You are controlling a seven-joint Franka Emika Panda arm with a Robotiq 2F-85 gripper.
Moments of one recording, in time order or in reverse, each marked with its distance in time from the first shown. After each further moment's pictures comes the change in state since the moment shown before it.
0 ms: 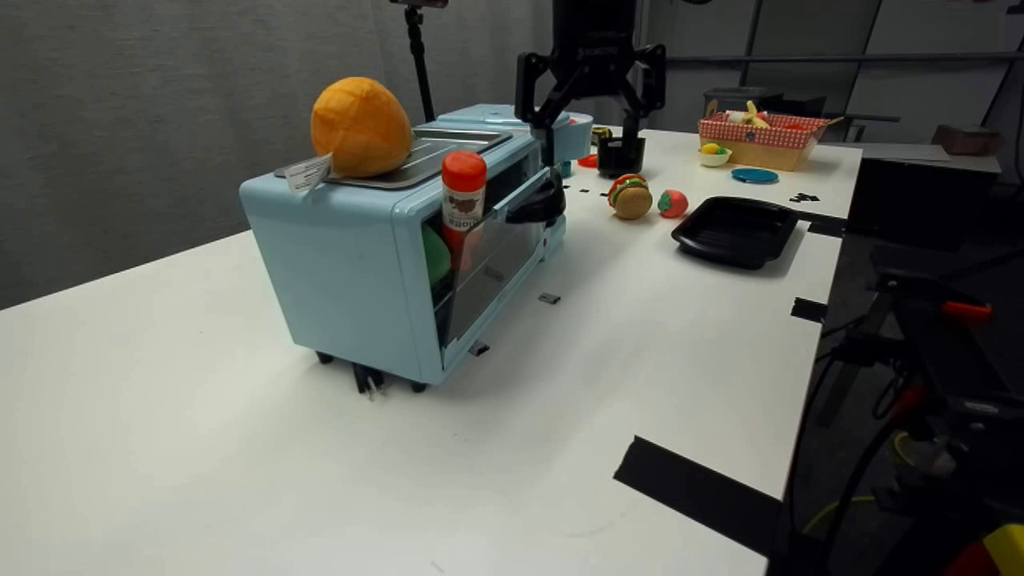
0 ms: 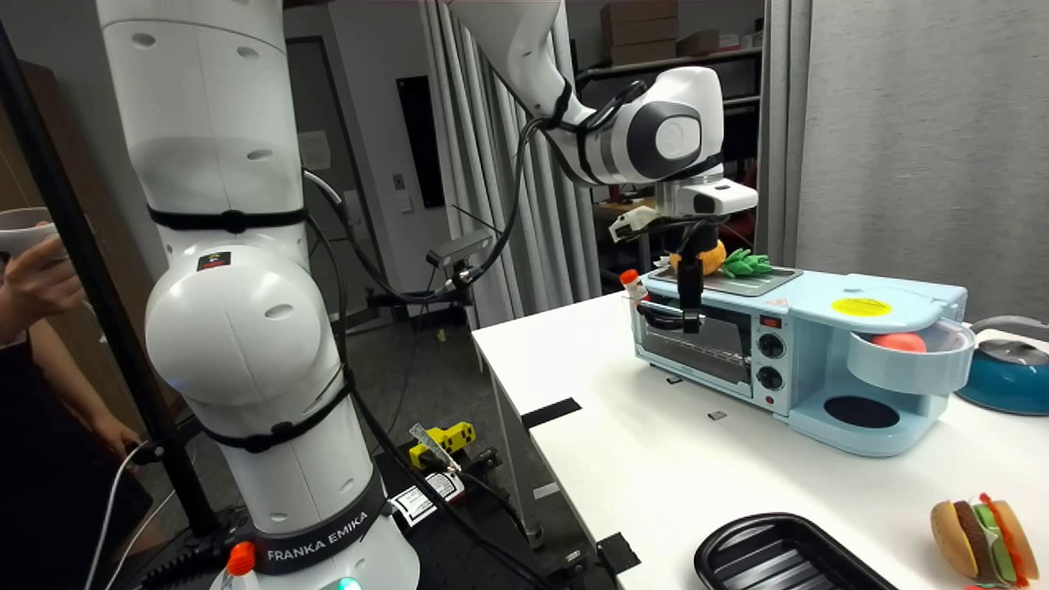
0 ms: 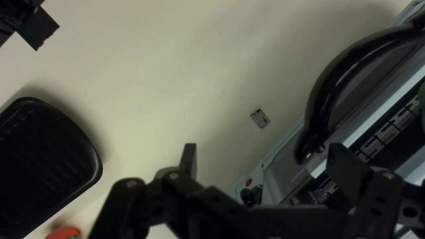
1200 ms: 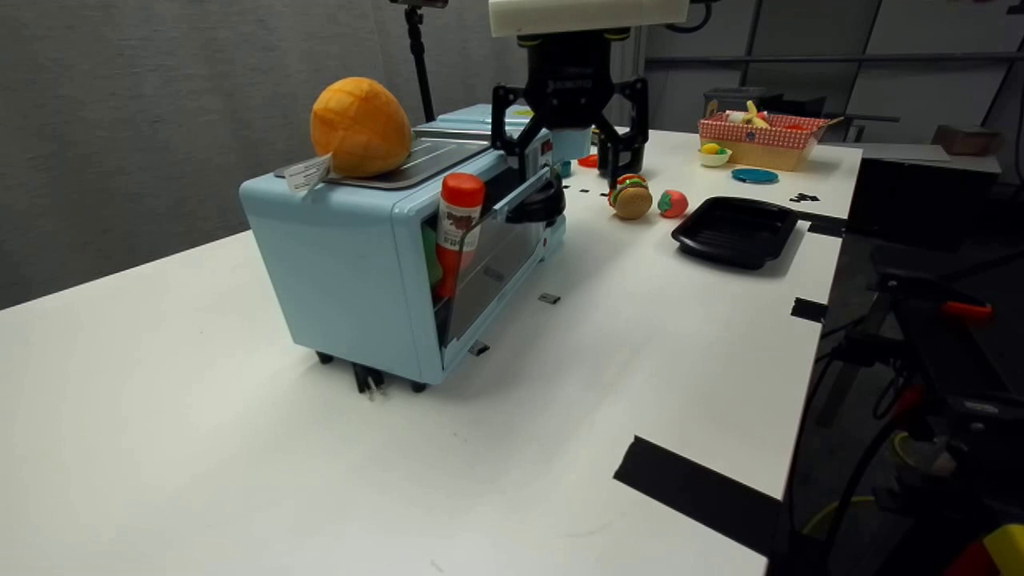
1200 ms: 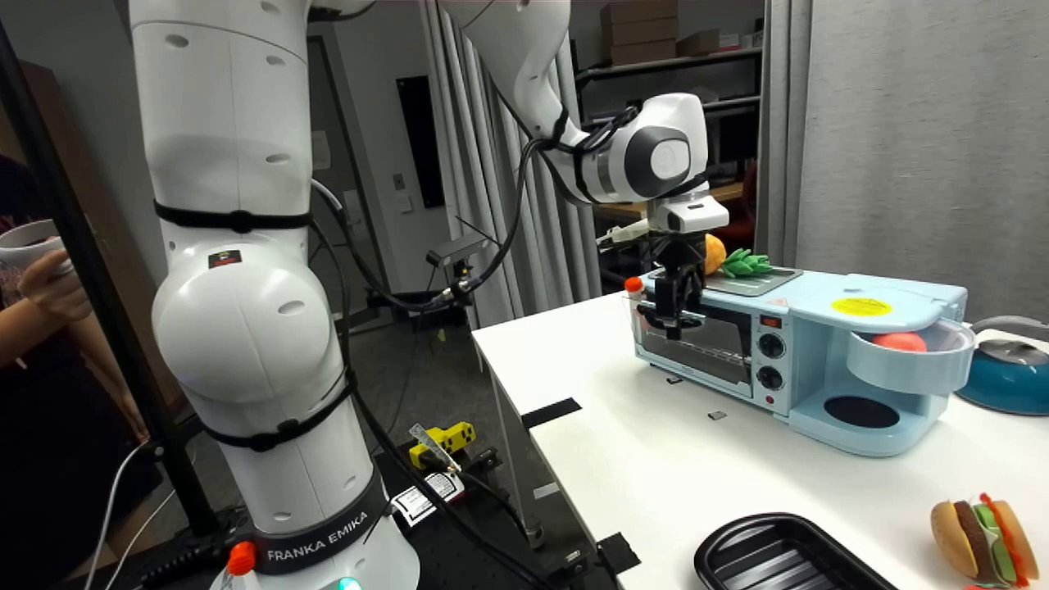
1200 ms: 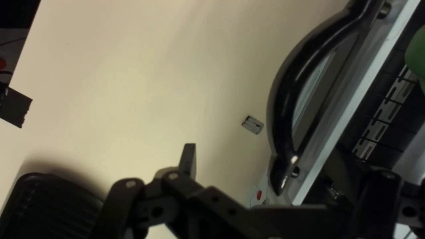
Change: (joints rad) arm 0.060 0.077 -0.005 0.032 -0.040 0.059 0.407
